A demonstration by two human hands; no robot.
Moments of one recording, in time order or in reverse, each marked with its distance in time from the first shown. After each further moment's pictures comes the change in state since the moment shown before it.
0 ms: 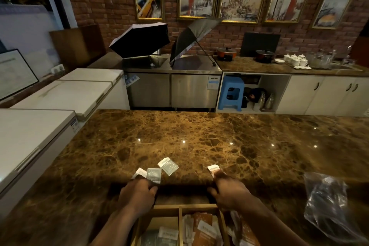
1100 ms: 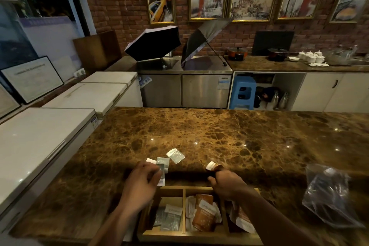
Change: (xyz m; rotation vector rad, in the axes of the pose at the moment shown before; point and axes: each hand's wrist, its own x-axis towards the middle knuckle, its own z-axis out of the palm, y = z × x) left_hand -0.069 0.014 -0.030 -0.280 0.254 0.138; right_hand -0.025 -0.006 0.010 0.101 0.041 -0.052
